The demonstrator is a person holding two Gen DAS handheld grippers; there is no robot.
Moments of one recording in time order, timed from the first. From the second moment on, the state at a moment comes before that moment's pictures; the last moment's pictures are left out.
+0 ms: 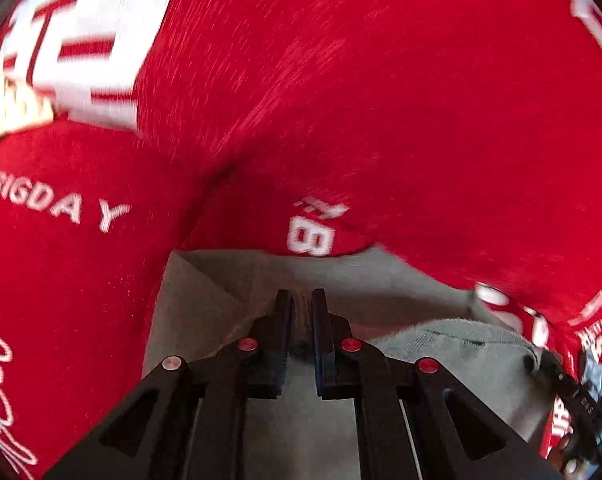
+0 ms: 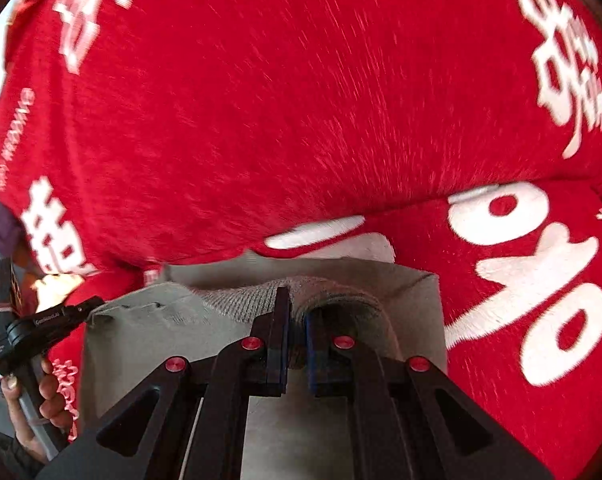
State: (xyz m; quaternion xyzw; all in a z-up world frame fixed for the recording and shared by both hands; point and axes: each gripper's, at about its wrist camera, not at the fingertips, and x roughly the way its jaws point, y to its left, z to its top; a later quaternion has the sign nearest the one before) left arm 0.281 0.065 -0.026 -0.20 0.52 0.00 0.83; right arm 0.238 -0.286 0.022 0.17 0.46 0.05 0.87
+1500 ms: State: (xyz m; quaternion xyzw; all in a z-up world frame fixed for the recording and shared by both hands) left arm 0.259 0.143 0.002 -0.17 0.49 0.04 0.85; right arm 0.253 -0.322 0.029 0.03 0.51 -0.03 0.86
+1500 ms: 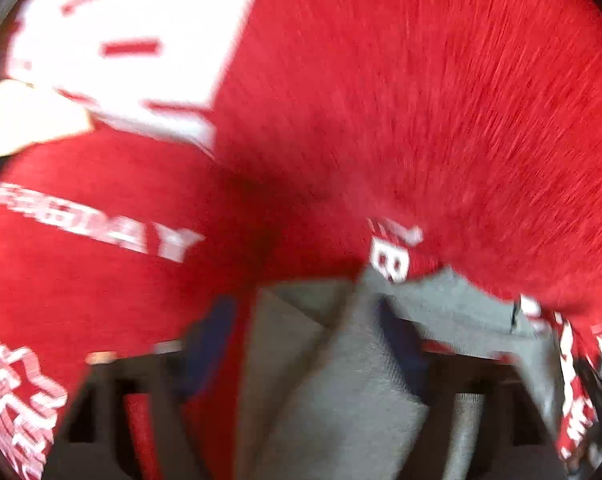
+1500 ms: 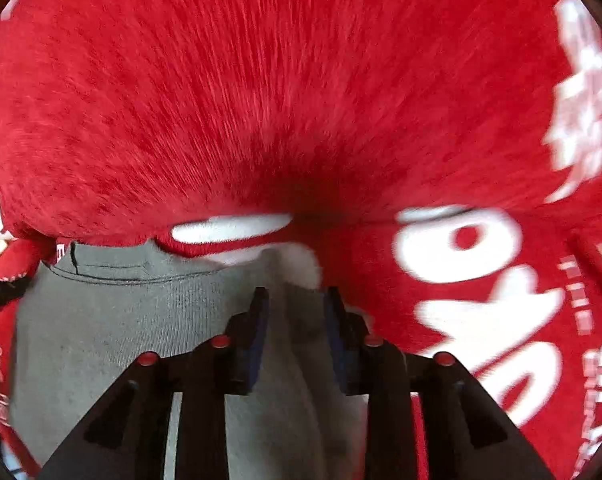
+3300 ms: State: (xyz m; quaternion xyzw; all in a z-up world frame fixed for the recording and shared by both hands) left arm 0.068 0.071 -0.002 -0.13 0.49 -0.02 0.86; right arm 0.055 -0.284 0.043 0.11 0.41 -0.10 0.90
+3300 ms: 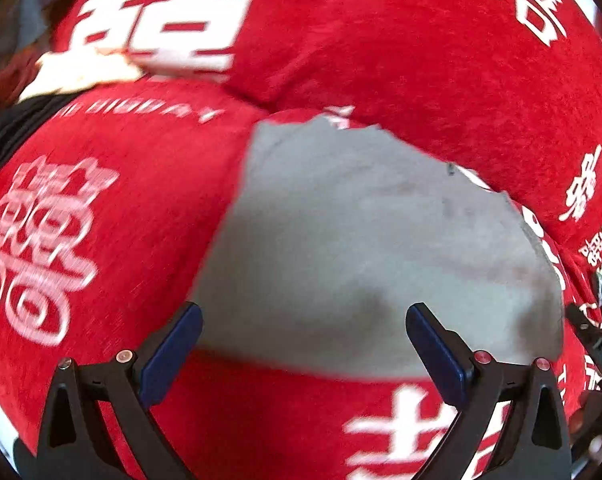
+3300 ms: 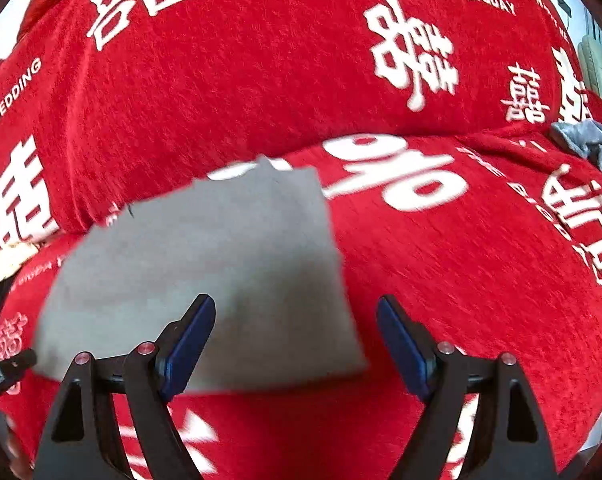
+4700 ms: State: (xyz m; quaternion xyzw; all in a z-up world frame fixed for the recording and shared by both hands) left arm 0.246 0.079 -0.027 -0.18 0.54 0.05 0.82; right arm 0.274 -0.286 -0.002 0.08 0.52 -0.16 0.84
